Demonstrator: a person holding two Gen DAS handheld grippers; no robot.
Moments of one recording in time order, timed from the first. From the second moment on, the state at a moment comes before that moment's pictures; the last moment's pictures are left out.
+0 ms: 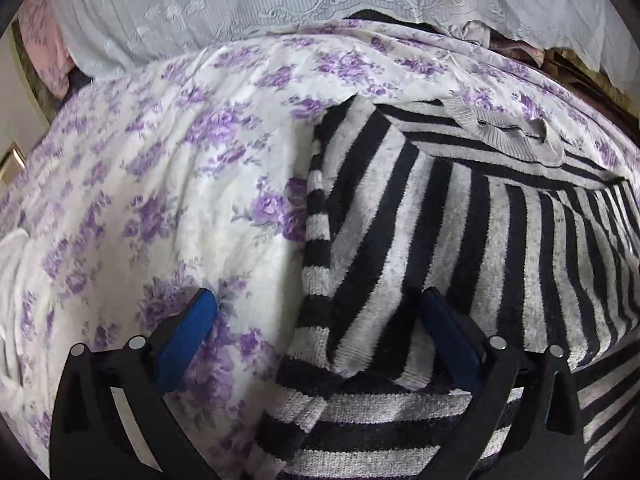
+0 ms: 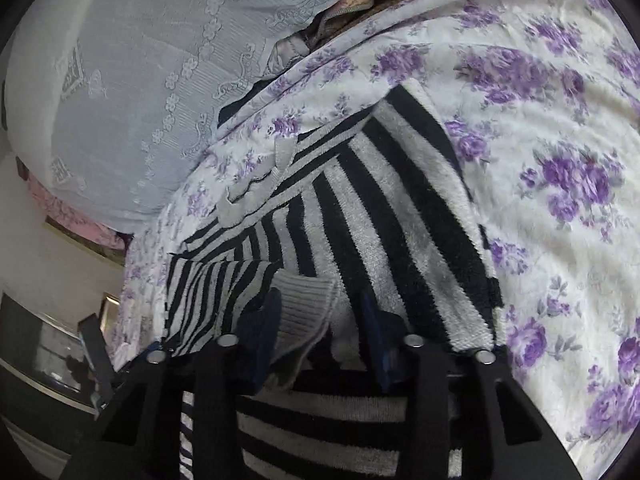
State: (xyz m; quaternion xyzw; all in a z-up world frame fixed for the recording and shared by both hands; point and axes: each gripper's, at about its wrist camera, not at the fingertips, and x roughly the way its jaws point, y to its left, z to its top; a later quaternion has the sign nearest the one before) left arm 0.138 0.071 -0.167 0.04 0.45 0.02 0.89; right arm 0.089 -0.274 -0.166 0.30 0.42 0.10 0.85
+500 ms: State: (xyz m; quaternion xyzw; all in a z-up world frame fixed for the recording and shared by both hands) left arm 0.126 0.071 -0.151 0.04 0.44 0.02 0.89; right arm 0.105 -0.273 -0.155 0.23 0.39 0.06 0.89
